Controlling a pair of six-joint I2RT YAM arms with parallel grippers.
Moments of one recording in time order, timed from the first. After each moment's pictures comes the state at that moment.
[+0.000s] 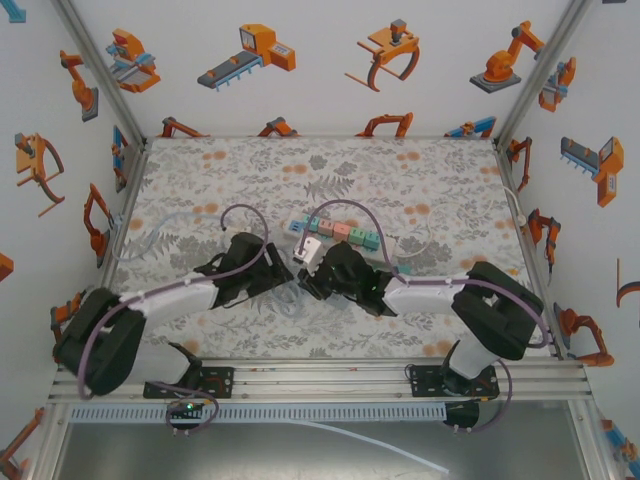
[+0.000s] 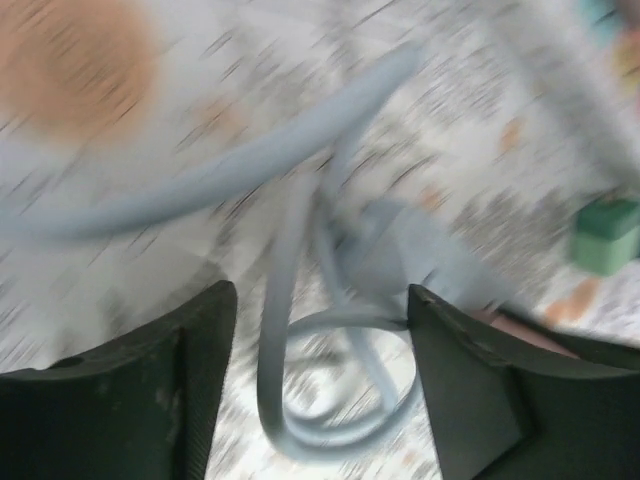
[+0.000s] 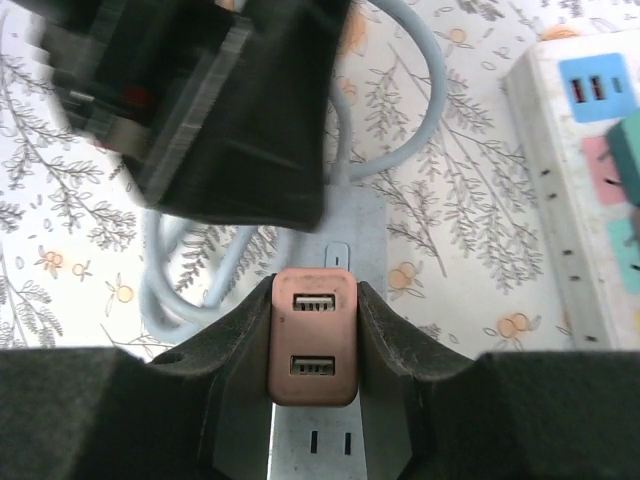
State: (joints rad) left arm -0.66 1.28 0.54 -0.14 -0.06 -0.89; right arm 0.98 1.59 0.68 0.42 -0.12 -0.08
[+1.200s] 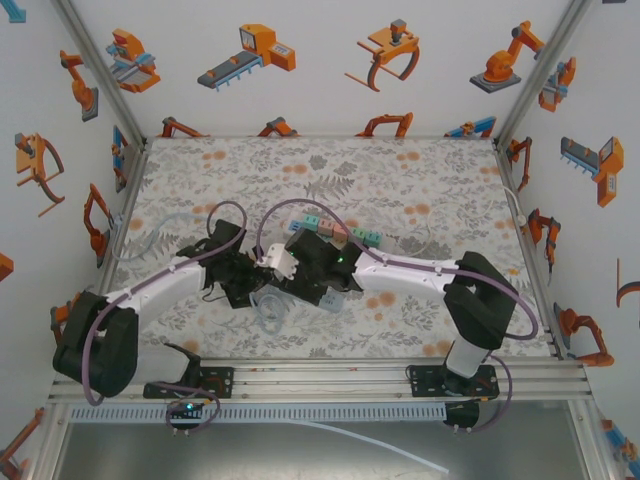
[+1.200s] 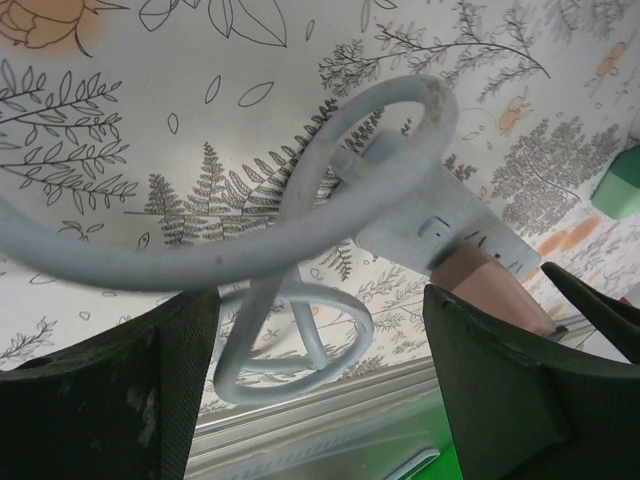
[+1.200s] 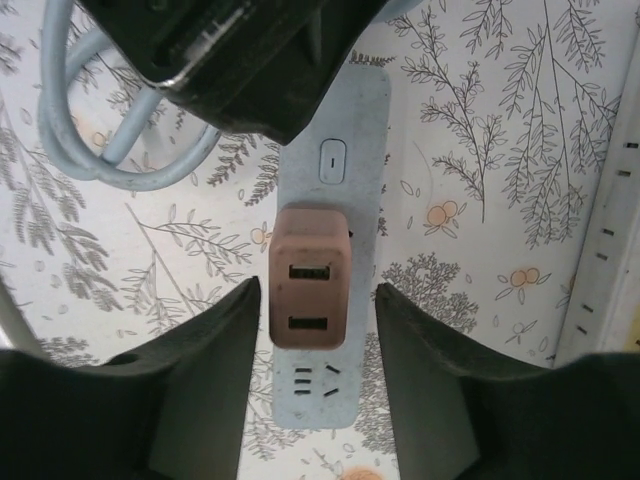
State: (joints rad) left arm -0.48 1.33 0.67 -0.49 0.24 -0.90; right arm 1.05 1.72 1.16 -0.41 -0.08 -0.29
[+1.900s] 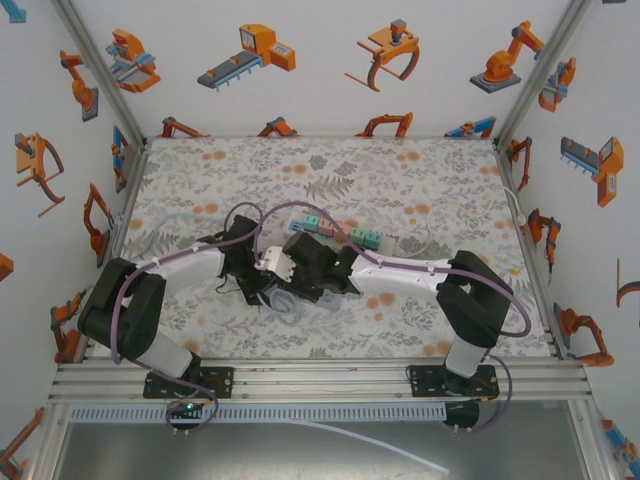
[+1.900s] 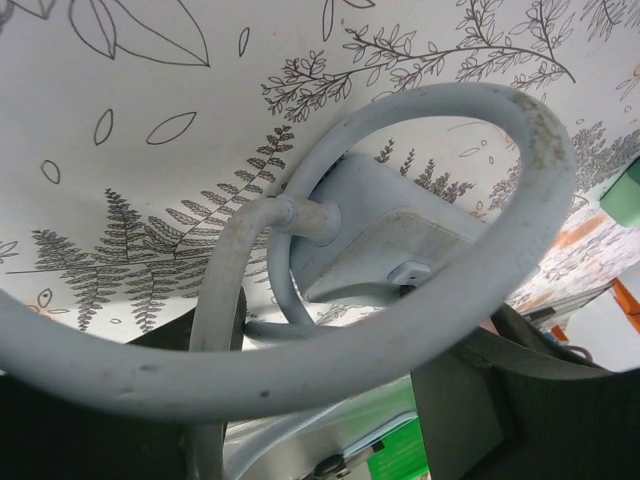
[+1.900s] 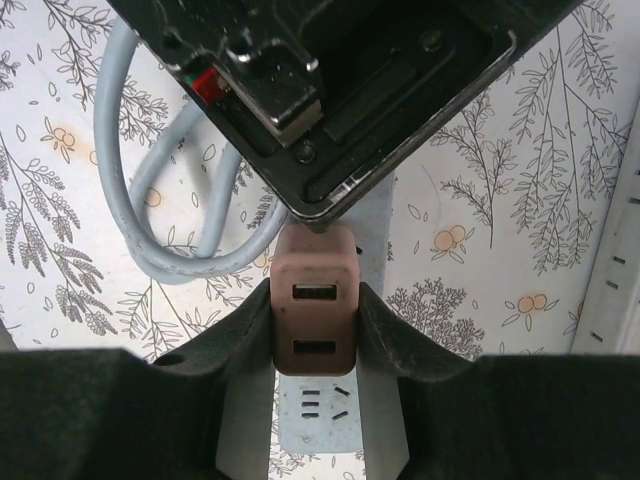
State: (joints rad) left arm -0.53 1.55 0.75 -0.45 0.31 -0.95; right arm 1.06 1.73 1.14 -0.34 -0.09 -0.28
